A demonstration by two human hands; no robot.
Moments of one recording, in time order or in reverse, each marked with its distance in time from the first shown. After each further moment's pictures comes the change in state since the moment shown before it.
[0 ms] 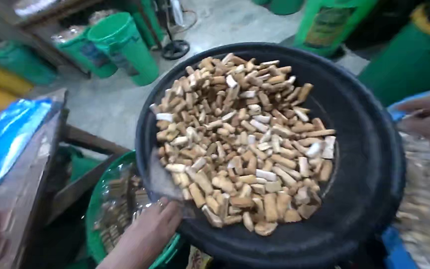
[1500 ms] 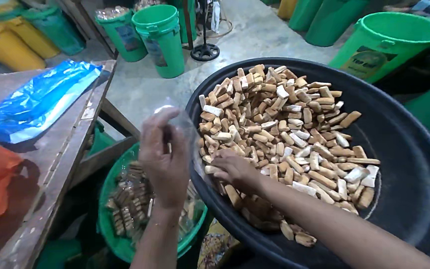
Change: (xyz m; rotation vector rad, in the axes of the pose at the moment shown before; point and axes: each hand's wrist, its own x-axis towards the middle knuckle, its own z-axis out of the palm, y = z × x) left_hand 0.030 -0.053 -0.029 -0.565 1.370 -0.476; right_hand 0.073 -0.301 0.200 0.331 -0.538 -0.621
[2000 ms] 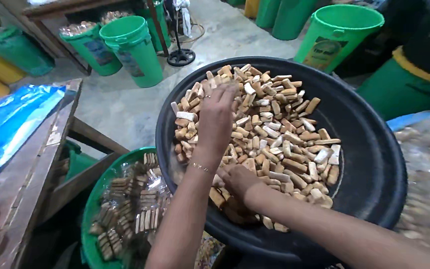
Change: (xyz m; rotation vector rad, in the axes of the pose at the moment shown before) left_hand 0.024 0.025 0.136 0.219 -0.604 0.154; right_hand -0.065 -0.020 -0.017 -0.196 -0.197 0.353
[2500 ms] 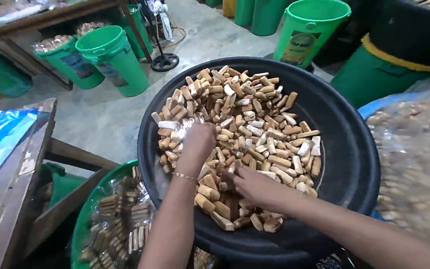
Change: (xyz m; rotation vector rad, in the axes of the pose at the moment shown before) left_hand -0.001 -0.033 0.047 0.181 -0.665 -0.137; right_hand -0.036 0.063 0.014 0.126 0.096 -0.008
